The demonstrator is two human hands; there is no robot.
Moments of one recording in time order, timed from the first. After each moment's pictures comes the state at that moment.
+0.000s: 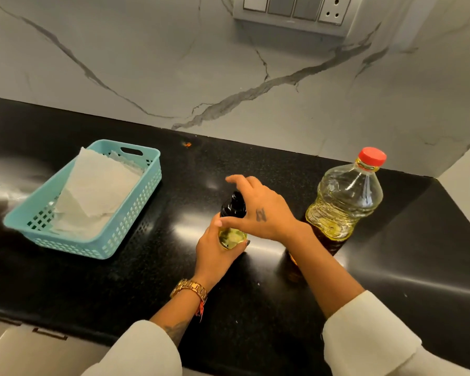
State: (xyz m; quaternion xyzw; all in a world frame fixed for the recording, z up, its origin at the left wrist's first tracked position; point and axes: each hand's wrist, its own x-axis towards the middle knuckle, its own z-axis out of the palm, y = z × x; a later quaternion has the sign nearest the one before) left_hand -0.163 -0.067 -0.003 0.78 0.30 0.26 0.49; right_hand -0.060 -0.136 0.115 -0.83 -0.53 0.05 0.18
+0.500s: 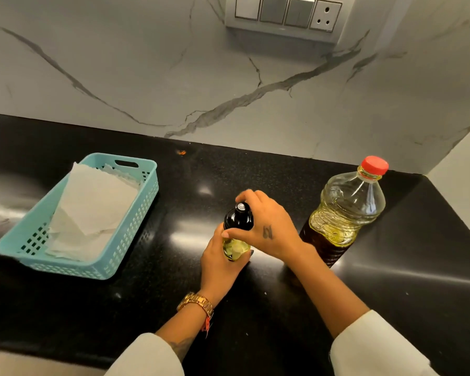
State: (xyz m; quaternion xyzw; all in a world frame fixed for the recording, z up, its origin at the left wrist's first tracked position) left_hand -0.163 -0.064 -0.006 0.77 0.27 0.27 0.51; right_hand -0.071 -0.139 0.105 -0.84 -0.48 0.00 0.25
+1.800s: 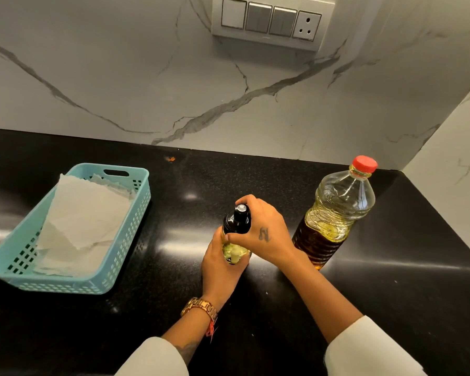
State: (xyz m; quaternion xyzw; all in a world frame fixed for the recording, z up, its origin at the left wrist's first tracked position) left_hand -0.165 -0.064 -0.002 0.77 0.26 0.25 0.52; right_hand -0.087 -0.133 0.099 -0.87 -0.39 -0.01 0.29
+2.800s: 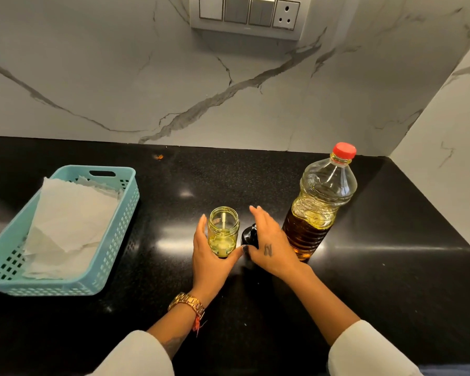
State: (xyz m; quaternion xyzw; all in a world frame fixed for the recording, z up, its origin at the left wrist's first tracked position) left_hand -0.169 -0.063 -0.001 0.77 0.26 0.27 0.51; right_hand -0.086 -0.178 0.064 -0.90 -0.36 0.10 0.23
